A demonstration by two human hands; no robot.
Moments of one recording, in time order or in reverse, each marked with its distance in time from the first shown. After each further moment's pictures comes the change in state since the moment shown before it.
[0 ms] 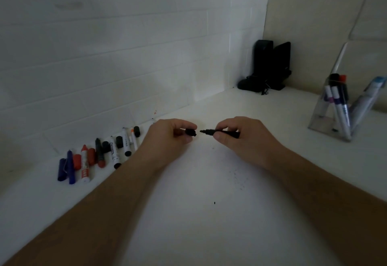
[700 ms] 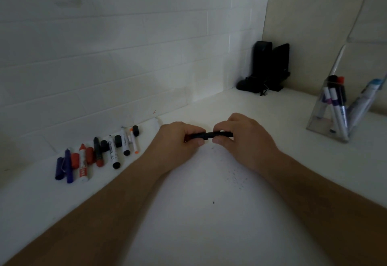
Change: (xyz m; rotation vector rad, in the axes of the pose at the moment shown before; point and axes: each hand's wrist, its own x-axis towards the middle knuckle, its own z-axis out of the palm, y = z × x) left_hand -0.007 0.013 0.008 0.312 -0.082 0.240; right_hand 0.003 0.002 0.012 -0.256 0.089 -0.136
